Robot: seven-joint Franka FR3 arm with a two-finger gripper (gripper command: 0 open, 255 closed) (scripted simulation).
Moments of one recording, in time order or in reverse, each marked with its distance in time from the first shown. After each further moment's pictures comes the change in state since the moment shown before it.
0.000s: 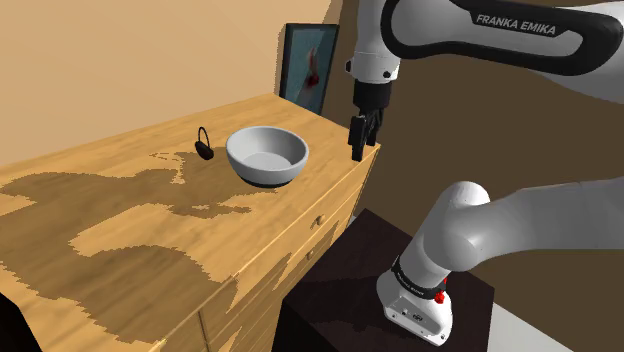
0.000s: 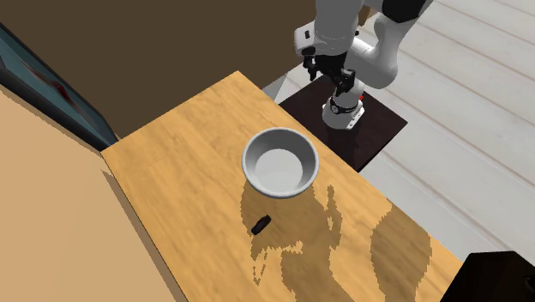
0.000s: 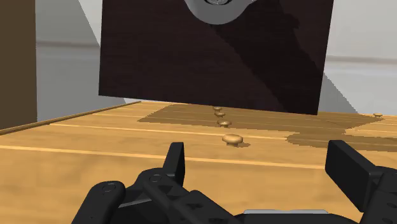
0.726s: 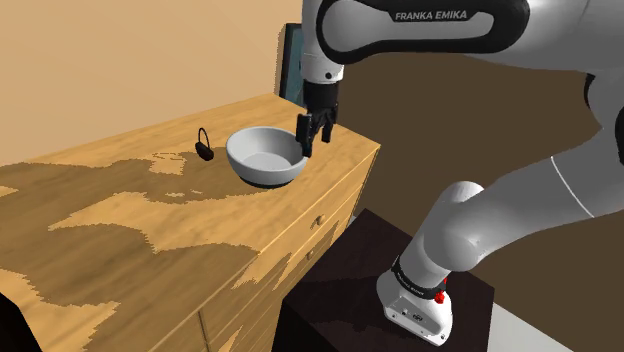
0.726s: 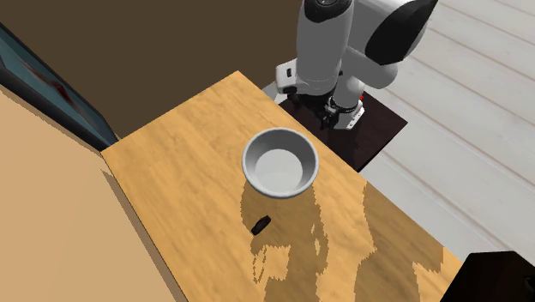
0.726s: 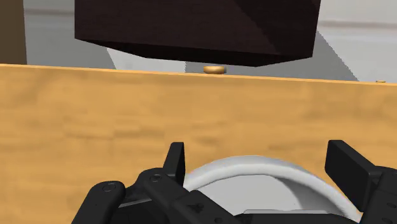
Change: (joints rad) arm 0.008 0.298 0.081 0.132 0.031 0.218 0.081
